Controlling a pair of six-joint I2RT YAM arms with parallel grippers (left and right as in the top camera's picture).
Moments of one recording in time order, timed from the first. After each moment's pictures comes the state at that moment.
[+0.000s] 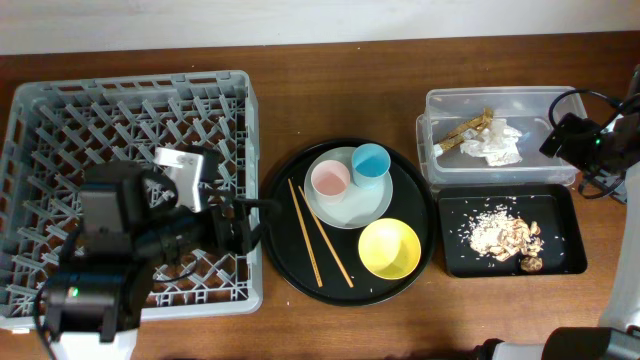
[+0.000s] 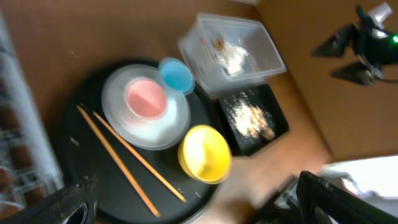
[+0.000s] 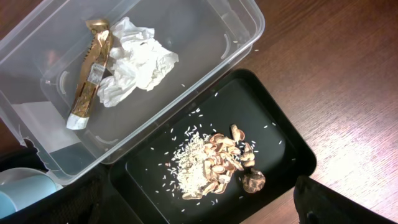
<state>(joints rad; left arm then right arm) -0.07 0.98 1.17 -0.93 0.71 -0.18 -0.40 1.53 1.64 -1.28 0.03 0.29</state>
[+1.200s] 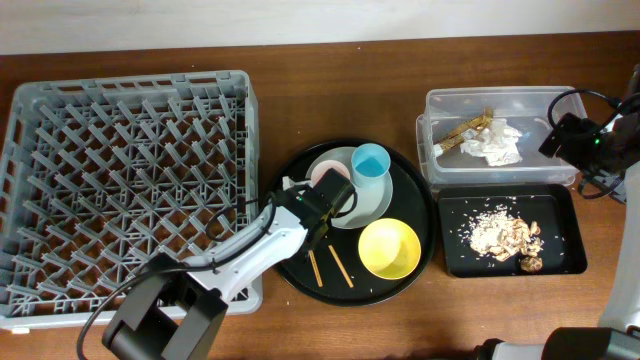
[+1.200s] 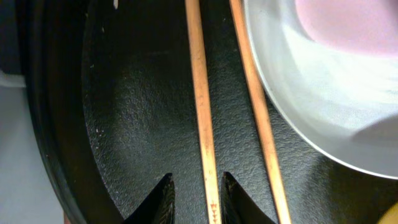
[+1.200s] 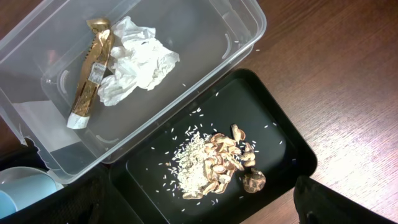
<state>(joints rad) -0.71 1.75 1.09 -0.76 -0.18 -0.85 -0.40 1.53 1.64 -1.28 0.03 0.29</state>
